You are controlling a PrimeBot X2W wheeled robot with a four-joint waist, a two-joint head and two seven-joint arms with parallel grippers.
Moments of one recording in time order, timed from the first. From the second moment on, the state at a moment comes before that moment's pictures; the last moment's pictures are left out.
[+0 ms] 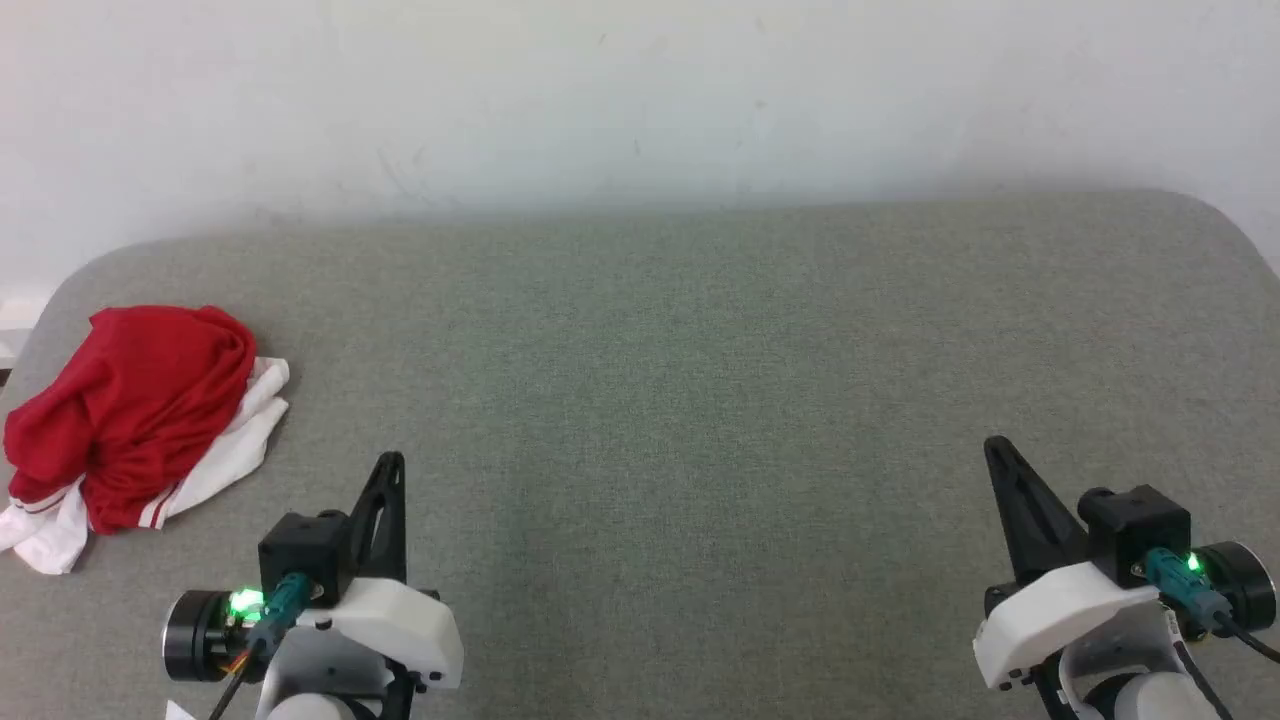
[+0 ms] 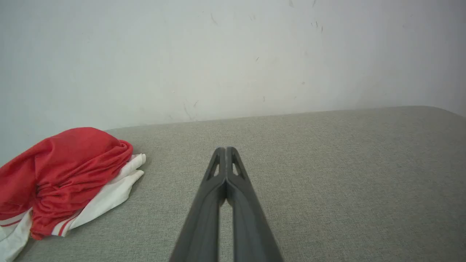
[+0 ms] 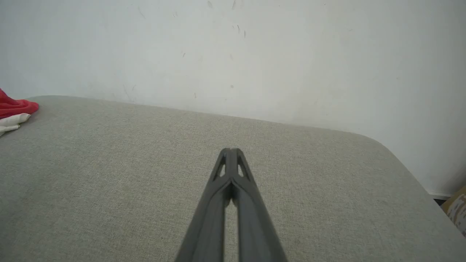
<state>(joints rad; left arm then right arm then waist) -0.01 0.05 0.00 0.01 -0.01 -0.01 0.00 0.01 -0.05 0.00 0.01 0.01 0.13 0.00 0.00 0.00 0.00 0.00</state>
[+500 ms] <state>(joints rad) -0.01 0.05 0.00 0.01 -0.01 -0.01 0.00 0.01 -0.05 0.00 0.01 0.01 0.13 0.00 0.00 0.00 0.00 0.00</state>
